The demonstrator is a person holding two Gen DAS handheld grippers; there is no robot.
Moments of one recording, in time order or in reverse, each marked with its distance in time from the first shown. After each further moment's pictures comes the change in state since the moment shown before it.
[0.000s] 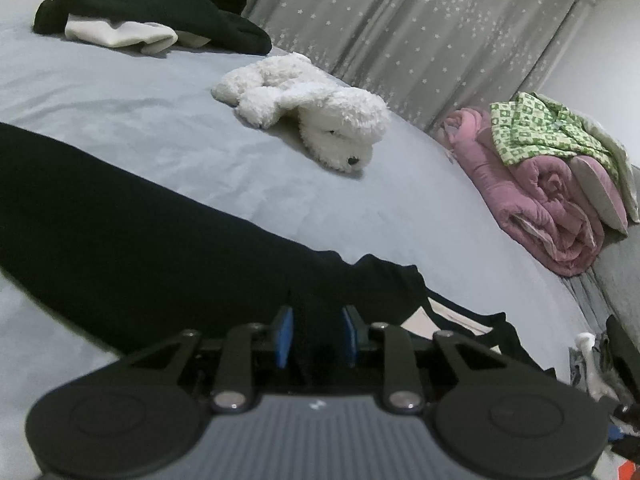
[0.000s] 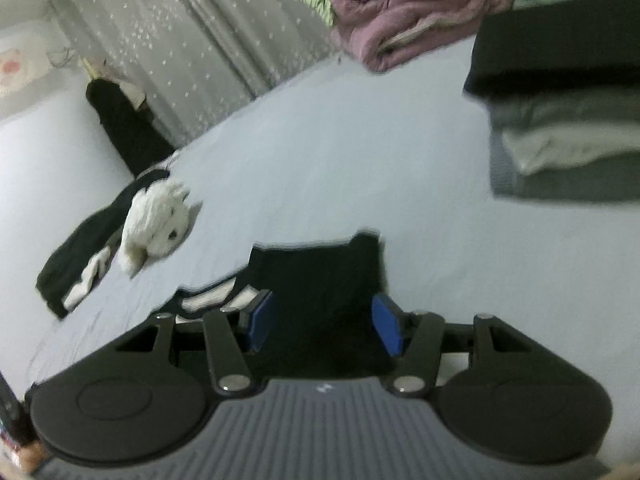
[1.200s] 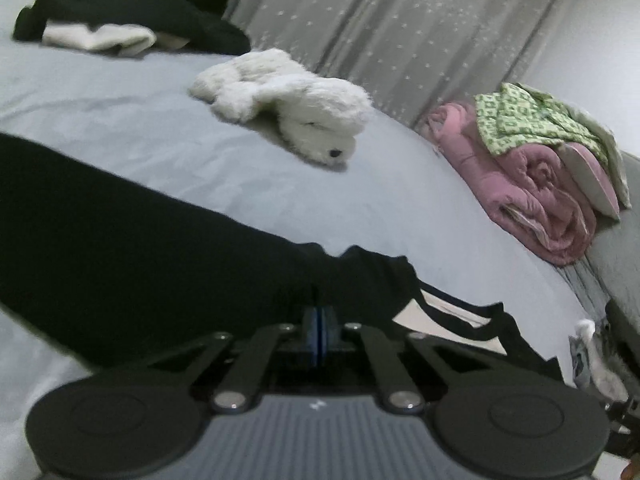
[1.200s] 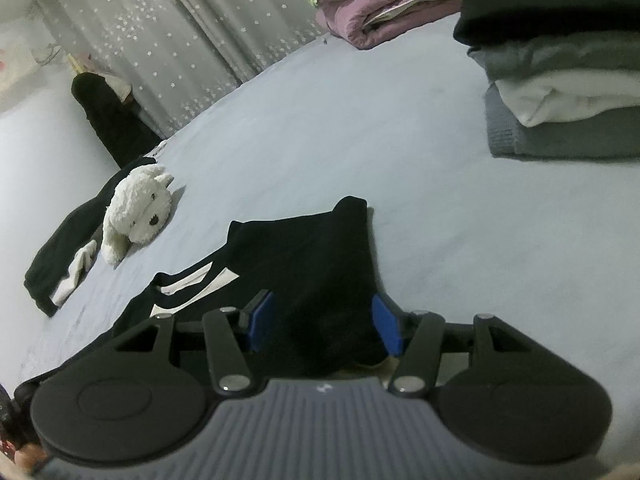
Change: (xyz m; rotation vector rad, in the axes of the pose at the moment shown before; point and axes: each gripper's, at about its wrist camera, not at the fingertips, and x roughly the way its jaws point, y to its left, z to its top) left arm 0.010 -0.014 -0.010 0.079 -0.057 -0.025; right arm 0.025 -0.006 -0.022 0.015 0.055 -0.020
